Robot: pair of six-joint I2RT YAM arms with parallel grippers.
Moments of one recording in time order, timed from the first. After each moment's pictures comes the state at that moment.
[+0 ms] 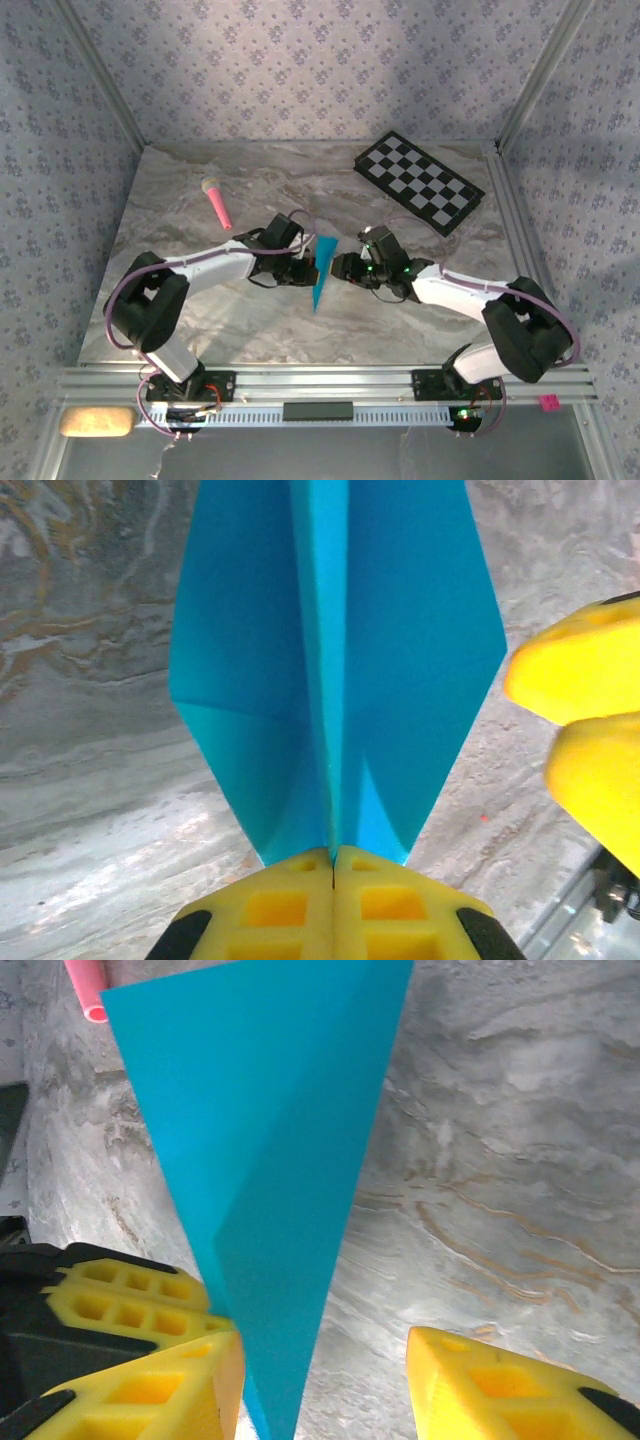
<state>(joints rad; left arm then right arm) -0.70 1.62 0.94 -0.39 0.42 -0.52 0.67 1.42 0.67 0.00 -0.28 0.87</state>
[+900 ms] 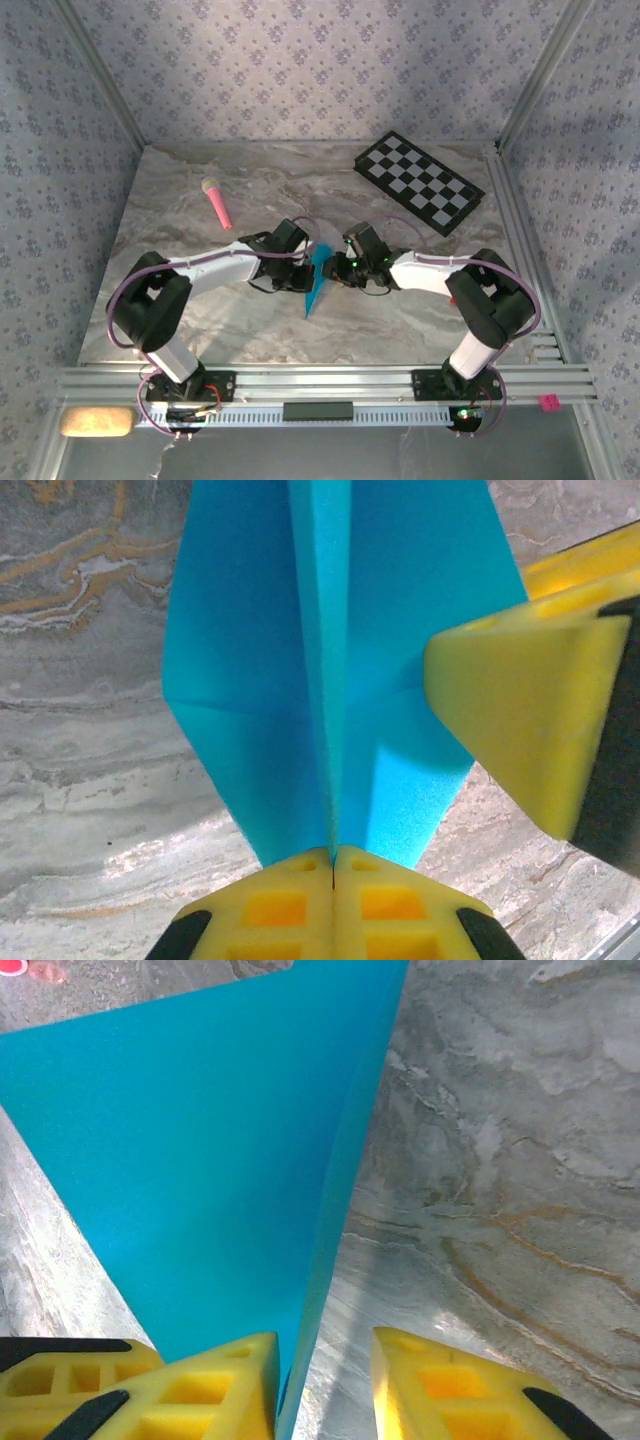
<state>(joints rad) -0.74 1.64 0.95 -0.48 0.30 -0.51 0.68 1.65 0.79 0.00 -0.33 0.90</state>
